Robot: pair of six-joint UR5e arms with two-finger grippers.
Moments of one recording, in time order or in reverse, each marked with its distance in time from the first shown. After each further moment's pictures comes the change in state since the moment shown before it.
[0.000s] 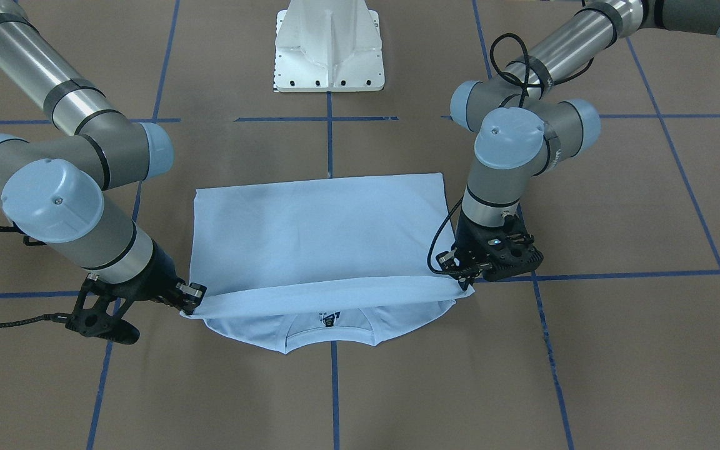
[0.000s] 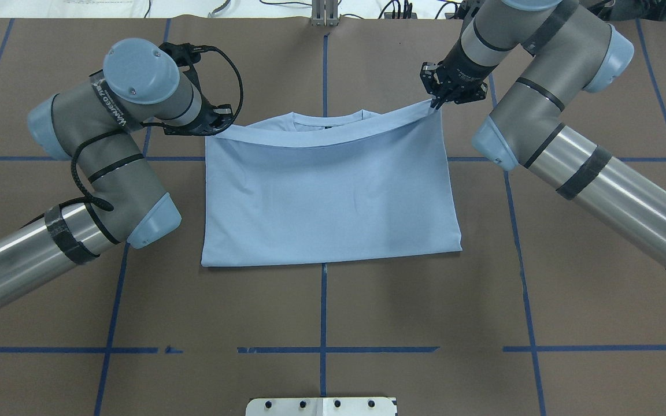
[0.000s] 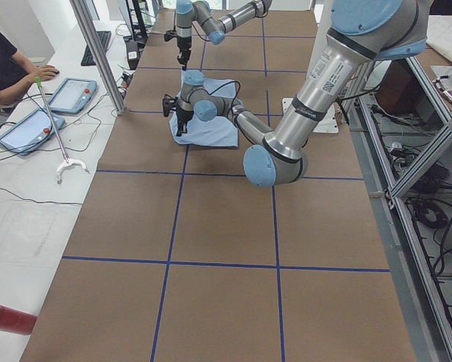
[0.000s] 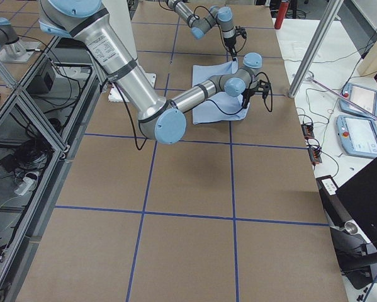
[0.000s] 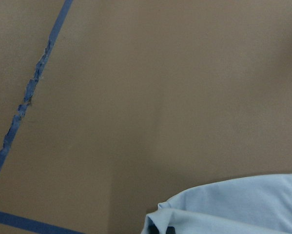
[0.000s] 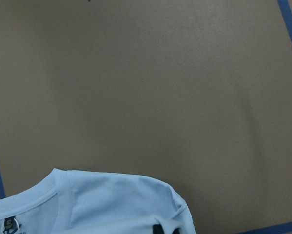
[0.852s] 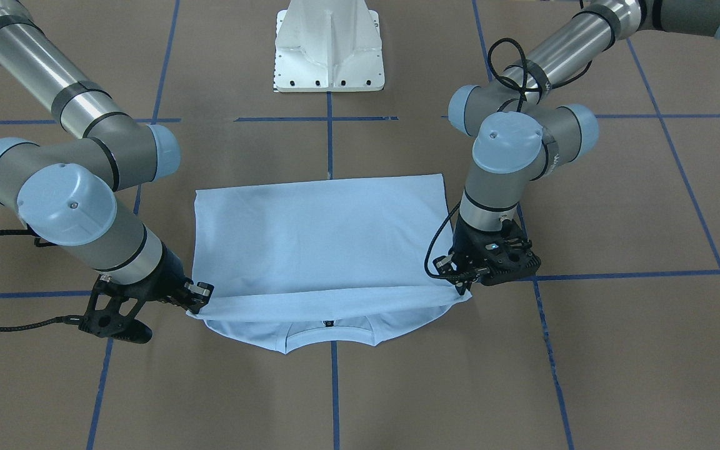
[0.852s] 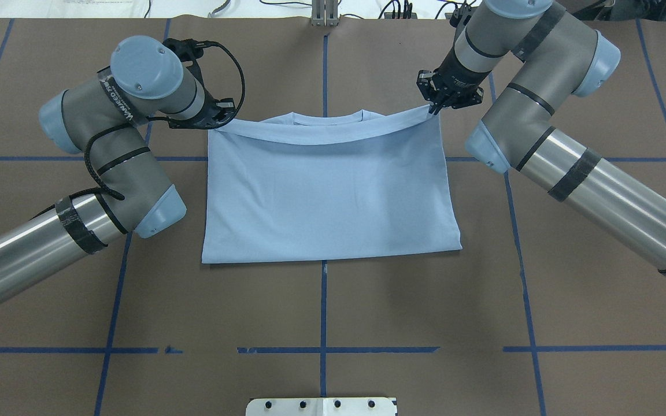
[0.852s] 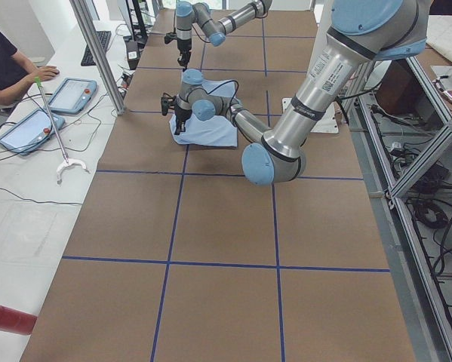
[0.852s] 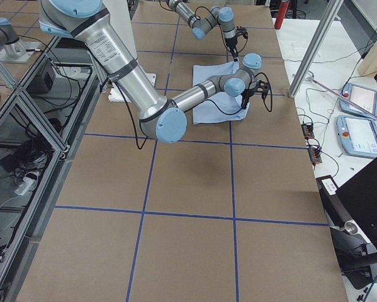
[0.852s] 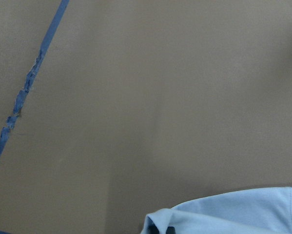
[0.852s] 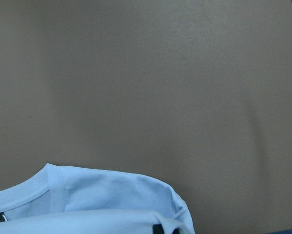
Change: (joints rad) left arm -0.001 -0.016 0.013 -0.010 0.001 -0.001; right arm -0.014 0.008 -0.009 0.000 -0.006 -0.052
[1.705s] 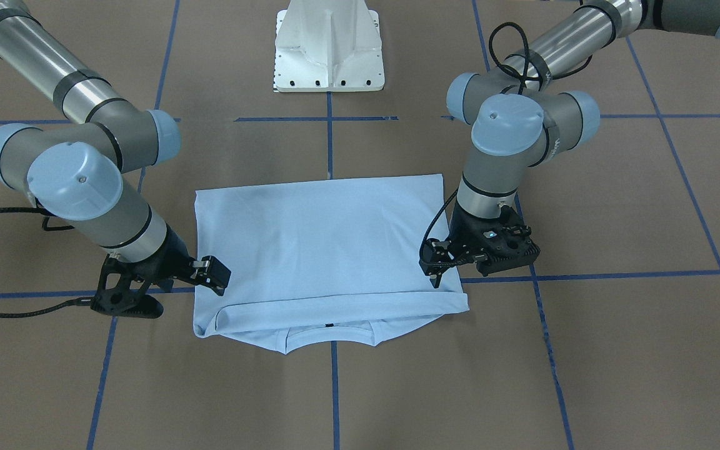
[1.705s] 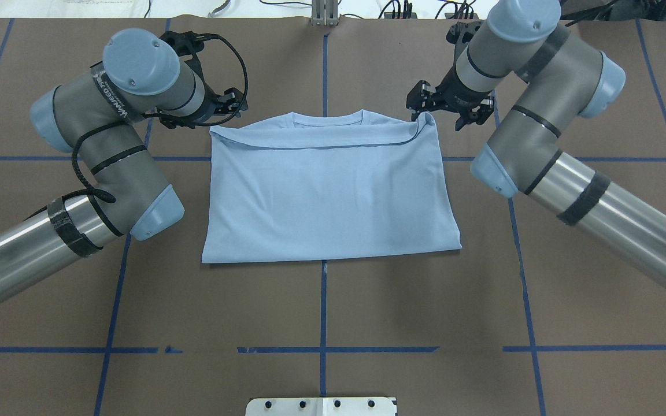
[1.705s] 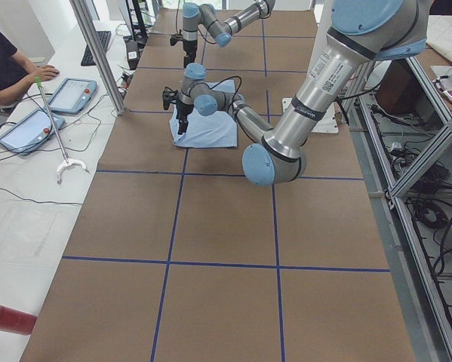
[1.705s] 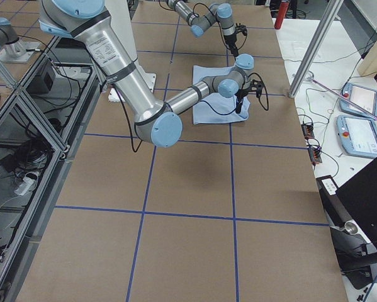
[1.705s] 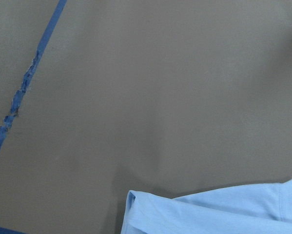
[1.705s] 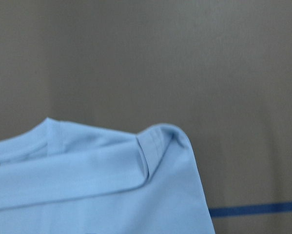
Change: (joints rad) left arm -0.001 0.010 -0.102 0.053 0.000 -0.005; right arm -0.063 -0.114 0.163 0.001 -0.041 -0.027
